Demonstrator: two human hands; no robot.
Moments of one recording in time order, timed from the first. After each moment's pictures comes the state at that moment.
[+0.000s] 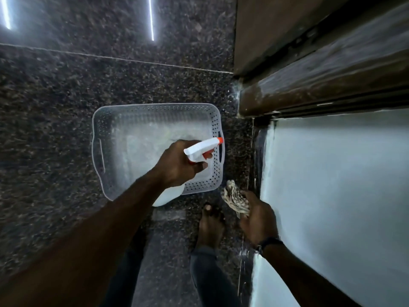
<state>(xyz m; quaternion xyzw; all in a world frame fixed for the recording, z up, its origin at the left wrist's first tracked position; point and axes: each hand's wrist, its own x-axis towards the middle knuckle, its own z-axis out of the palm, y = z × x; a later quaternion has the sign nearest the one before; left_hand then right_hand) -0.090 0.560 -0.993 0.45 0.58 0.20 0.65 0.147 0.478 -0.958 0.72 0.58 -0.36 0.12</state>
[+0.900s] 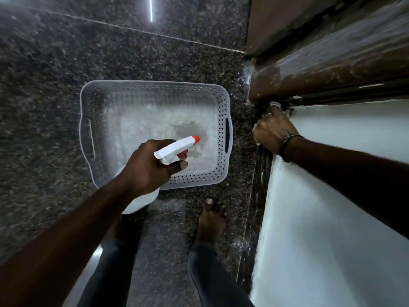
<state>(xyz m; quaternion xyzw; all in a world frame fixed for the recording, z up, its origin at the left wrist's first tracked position) -0.132 0.517 -1.011 0.43 0.63 0.20 0.62 0.134 0.655 -1.027 0.25 0.82 0.06 0.51</state>
